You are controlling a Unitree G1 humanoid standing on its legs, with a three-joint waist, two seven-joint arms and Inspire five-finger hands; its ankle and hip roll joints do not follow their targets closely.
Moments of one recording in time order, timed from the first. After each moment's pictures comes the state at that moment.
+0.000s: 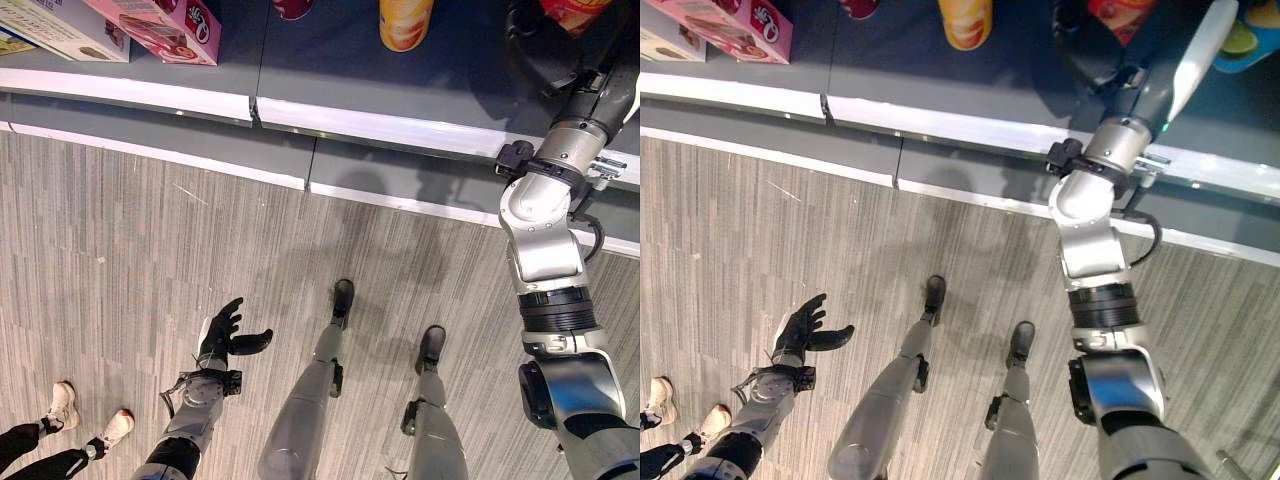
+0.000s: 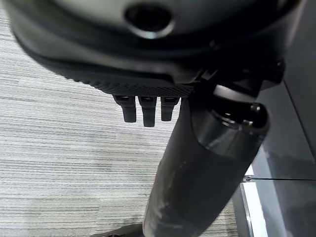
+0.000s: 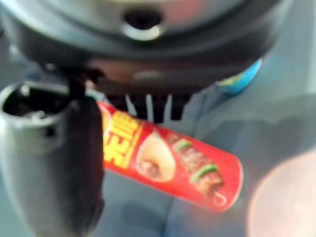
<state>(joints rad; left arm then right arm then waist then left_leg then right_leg) -0.18 0.33 -0.19 0.74 -0.27 -0.17 0.19 -0.88 -0.50 0.03 0.23 -0.09 -0.04 -0.72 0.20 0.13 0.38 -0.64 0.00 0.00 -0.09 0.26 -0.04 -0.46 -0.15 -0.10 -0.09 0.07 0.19</state>
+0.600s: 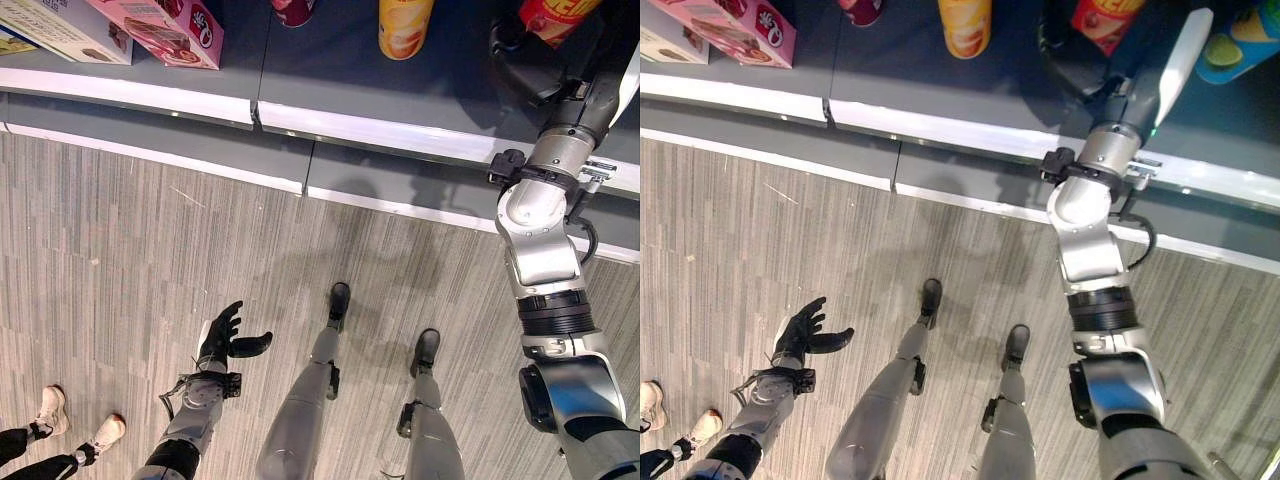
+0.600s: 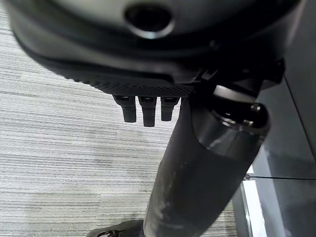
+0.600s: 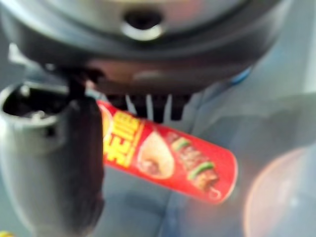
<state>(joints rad) -0.16 0.33 -0.19 0.73 -0.27 -0.17 0.19 -0.86 -0.50 0.03 0.24 -0.06 -0.04 -0.66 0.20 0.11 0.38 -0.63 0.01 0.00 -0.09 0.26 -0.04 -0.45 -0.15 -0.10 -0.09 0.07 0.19</state>
